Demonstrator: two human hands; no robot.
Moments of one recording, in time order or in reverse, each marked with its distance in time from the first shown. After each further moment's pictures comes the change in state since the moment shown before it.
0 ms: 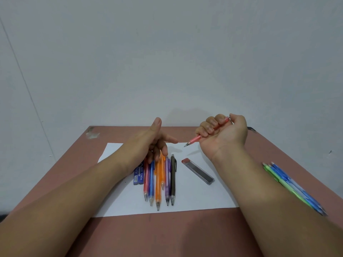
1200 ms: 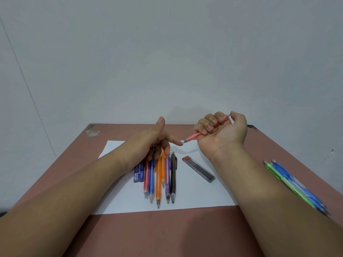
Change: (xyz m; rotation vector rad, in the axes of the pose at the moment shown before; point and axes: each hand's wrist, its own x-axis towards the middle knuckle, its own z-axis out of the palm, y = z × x) left_hand 0.002 -0.001 -0.002 0.133 -0.101 0.010; right_hand -0.005 0.006 0.000 0.059 -0.039 0.021
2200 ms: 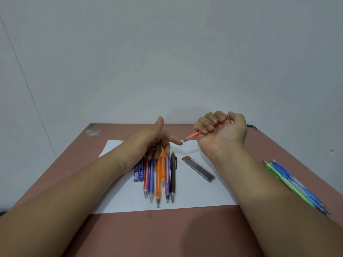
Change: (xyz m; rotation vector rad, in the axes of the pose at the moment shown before) left_hand 0.001 -0.004 -0.001 -0.103 -0.019 0.046; right_hand -0.002 -0.001 0.002 0.048 -0.024 0.024
